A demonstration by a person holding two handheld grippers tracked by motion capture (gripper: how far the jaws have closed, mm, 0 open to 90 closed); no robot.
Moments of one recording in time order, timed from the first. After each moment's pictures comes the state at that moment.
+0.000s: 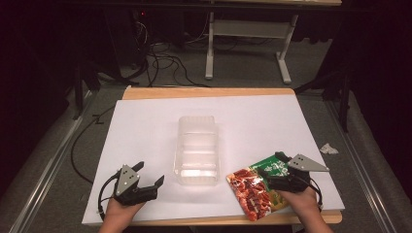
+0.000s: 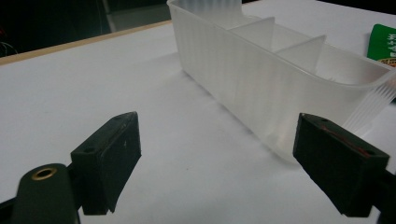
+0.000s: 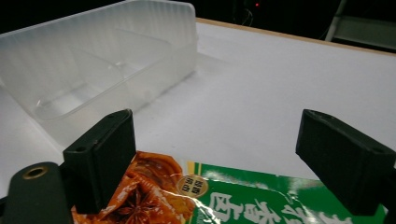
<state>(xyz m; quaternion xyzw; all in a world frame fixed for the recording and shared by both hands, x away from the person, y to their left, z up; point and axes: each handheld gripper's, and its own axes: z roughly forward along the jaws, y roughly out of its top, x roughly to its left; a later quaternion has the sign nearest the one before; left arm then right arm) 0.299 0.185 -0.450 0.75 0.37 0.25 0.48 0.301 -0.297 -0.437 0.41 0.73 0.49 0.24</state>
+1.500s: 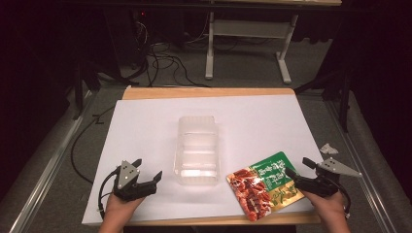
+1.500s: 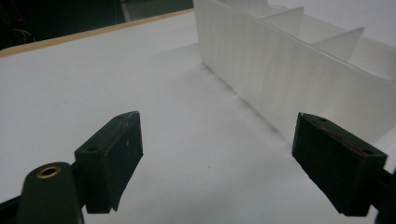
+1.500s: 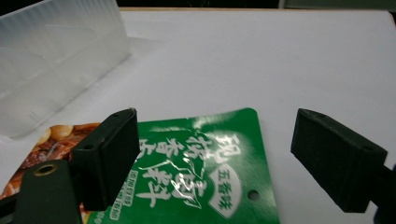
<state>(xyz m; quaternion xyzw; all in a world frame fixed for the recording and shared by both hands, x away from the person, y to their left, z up) 0.313 0.188 -0.453 0.75 0.40 0.26 0.46 0.285 -0.371 -0.444 0.50 0.69 0.47 0.24</state>
